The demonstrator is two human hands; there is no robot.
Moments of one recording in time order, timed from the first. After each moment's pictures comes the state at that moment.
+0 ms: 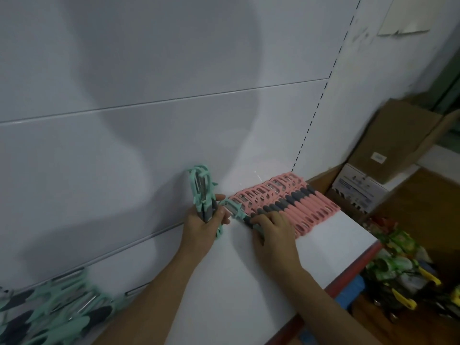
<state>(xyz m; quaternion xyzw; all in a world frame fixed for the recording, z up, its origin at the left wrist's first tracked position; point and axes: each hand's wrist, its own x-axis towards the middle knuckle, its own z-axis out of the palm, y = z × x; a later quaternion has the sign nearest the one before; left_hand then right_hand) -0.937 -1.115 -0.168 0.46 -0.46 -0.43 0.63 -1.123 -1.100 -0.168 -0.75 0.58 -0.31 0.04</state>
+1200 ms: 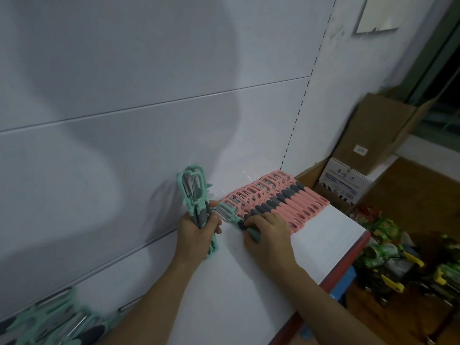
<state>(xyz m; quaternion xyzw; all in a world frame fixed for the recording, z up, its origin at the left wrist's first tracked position) -0.942 -1.111 -0.164 0.48 -0.45 -0.44 0.62 -1.124 -1.105 -0.174 -0.74 0.60 -0.30 0.06</state>
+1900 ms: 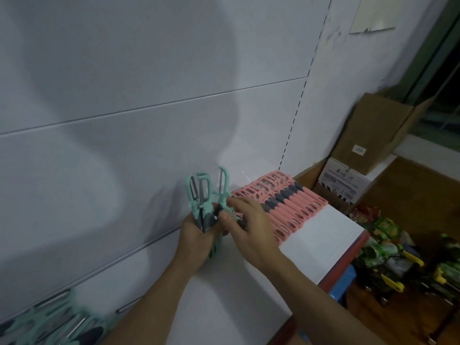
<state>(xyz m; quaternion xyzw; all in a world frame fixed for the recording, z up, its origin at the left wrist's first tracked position) -0.941 -1.111 -0.167 0.39 -0.50 -0.49 0.61 -1.088 -1.107 -0.128 -0.72 0.51 -0.41 0.22</state>
